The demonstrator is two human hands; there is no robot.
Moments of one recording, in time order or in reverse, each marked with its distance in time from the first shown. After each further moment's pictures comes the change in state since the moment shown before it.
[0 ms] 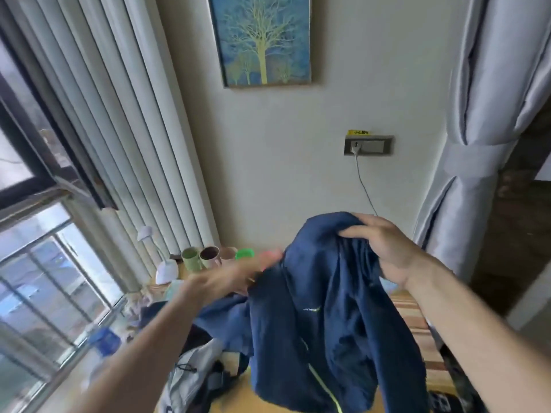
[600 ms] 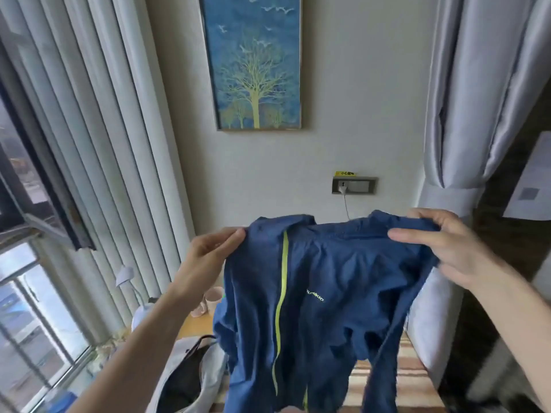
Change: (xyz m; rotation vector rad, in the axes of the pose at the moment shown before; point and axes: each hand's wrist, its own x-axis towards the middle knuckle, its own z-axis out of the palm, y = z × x) left_hand -0.052 0.100 -0.032 -0.109 0.348 0.652; right_hand -0.004 -0.060 -0.055 -0.199 0.302 -0.260
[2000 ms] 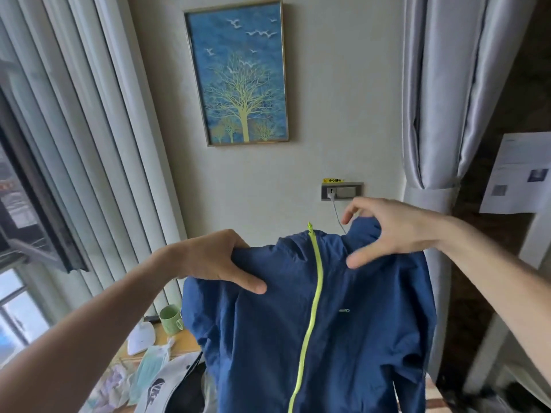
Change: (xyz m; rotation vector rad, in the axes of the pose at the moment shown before) left_hand 0.014 0.084 -0.017 0.791 -0.692 -0.199; right_hand -0.005 -0.064 0.034 -0.984 -0.353 -0.072
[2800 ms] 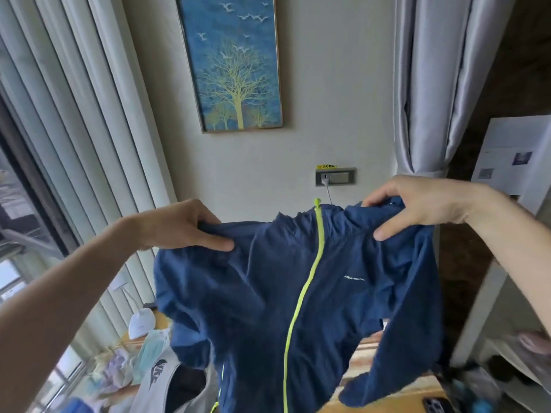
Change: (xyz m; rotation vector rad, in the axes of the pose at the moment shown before) left_hand -0.040 -0.007 -0.024 0.029 0.061 -0.014; right_hand -0.045 -0.005 -0.022 0.273 -0.168 0.013
